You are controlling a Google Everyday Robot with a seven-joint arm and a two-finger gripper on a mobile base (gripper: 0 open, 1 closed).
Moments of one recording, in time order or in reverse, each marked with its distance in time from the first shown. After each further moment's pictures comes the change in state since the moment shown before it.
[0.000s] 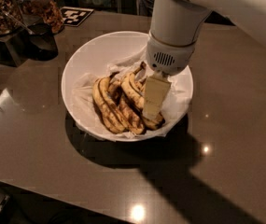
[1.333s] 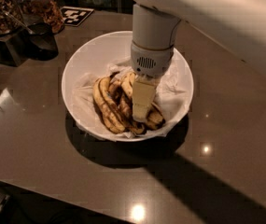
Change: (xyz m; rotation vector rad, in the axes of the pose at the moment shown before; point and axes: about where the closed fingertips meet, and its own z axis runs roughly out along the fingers) arm -0.022 0.002 0.032 -0.105 0.078 -0.050
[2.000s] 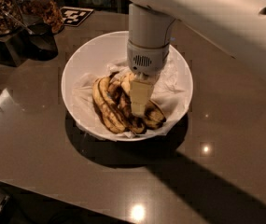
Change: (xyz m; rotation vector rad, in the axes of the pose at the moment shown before) arm -0.012 -0.006 0.004 -0.011 0.004 -0.022
